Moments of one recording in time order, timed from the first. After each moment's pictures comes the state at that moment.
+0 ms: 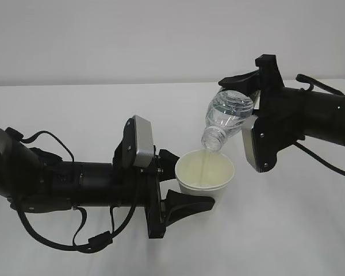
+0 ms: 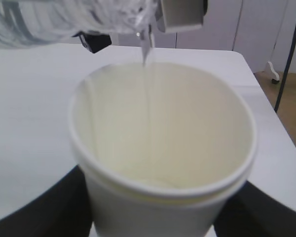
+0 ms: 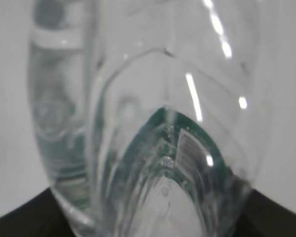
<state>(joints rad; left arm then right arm) -0.55 2.10 -0.84 0.99 -1.15 -0.34 0.21 1.72 -0.76 -0.73 -0.71 -1.28</state>
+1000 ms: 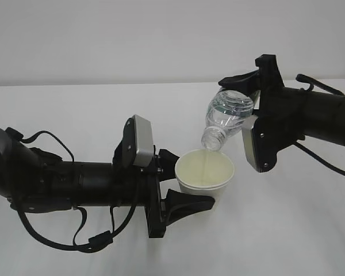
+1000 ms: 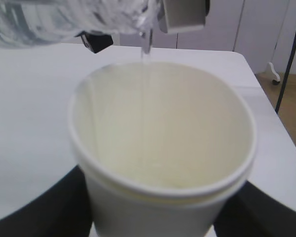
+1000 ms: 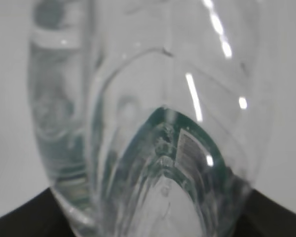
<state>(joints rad) -0.55 2.10 -0.84 0.99 -1.15 -0.34 0.21 1.72 -0.76 -0.73 -0.71 -1.29</state>
